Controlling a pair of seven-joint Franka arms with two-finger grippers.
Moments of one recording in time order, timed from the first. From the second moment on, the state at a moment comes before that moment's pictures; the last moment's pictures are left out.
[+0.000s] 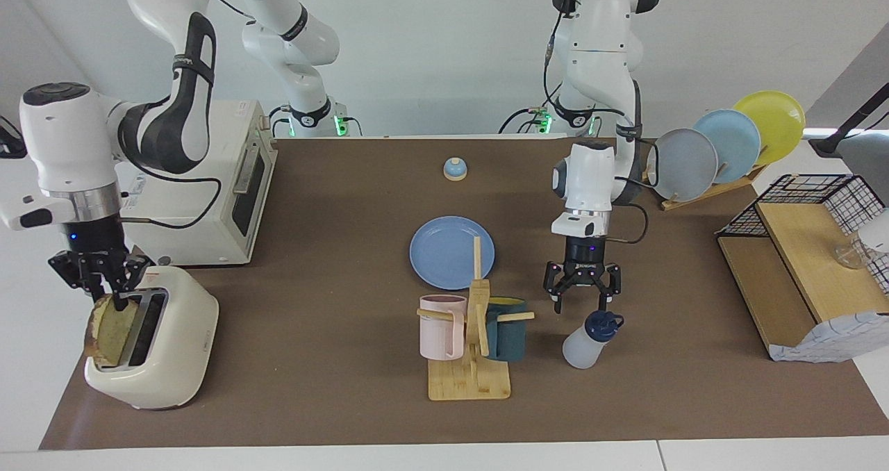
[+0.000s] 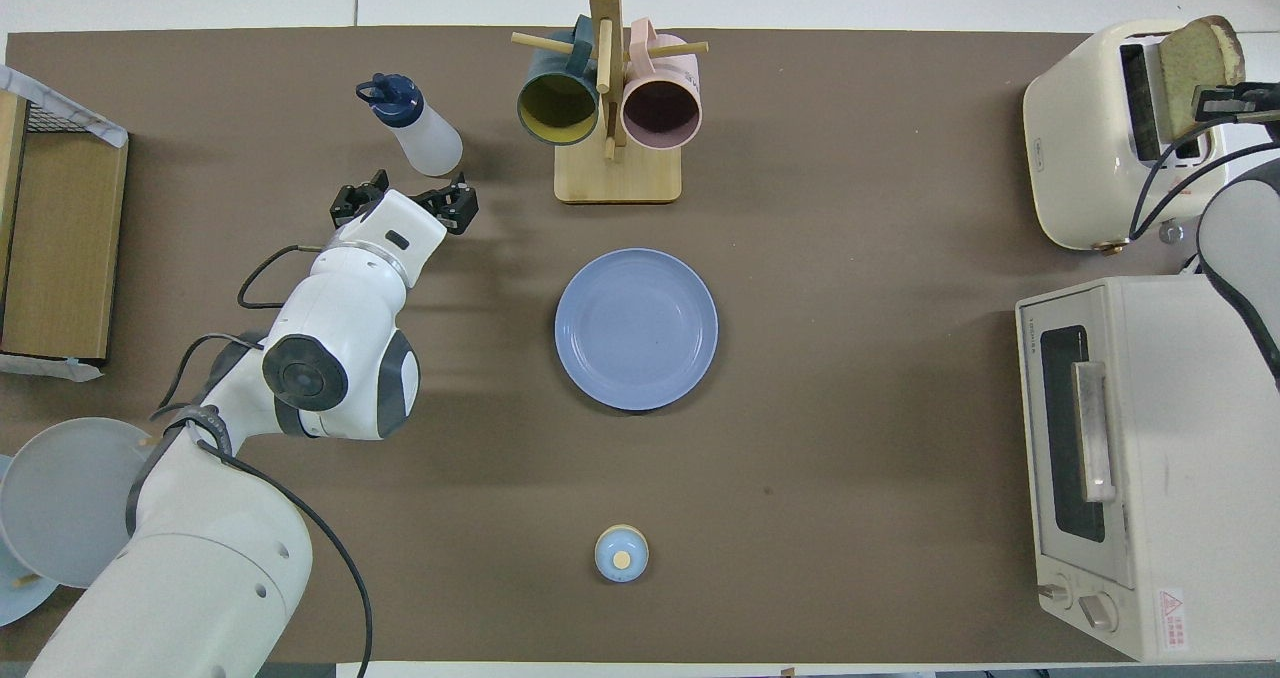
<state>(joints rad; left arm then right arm) -0.72 0.46 0.37 -2.15 -0.24 3.38 -0.09 -0.14 0.27 -0.10 -1.74 0.00 2.53 -0.23</state>
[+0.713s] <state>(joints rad) -0.71 0.60 0.41 -1.95 -0.24 3.30 -0.09 -0.14 0.27 -0.10 -1.60 0.00 2.23 -0.23</state>
